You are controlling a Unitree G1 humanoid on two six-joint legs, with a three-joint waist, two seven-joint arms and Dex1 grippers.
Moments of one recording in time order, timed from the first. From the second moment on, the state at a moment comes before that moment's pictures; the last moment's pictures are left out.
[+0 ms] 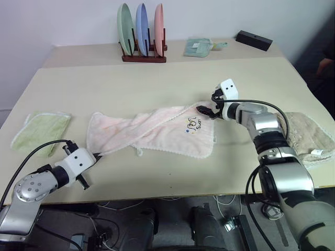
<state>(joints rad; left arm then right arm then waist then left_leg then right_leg) 0.23 0.81 0.20 -0.22 -0.07 0.04 -0.71 -0.99 -0.42 0.05 0.94 0.12 0.32 0.67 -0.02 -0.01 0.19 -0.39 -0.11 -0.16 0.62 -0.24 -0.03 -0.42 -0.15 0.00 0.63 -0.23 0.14</state>
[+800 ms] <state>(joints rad) -0.27 0.75 0.25 -0.02 -0.20 0.18 -0.67 -1.15 -0.54 0.09 1.02 -0.07 -0.13 0.80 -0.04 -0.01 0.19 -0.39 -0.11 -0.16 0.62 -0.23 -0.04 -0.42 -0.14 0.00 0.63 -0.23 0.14</state>
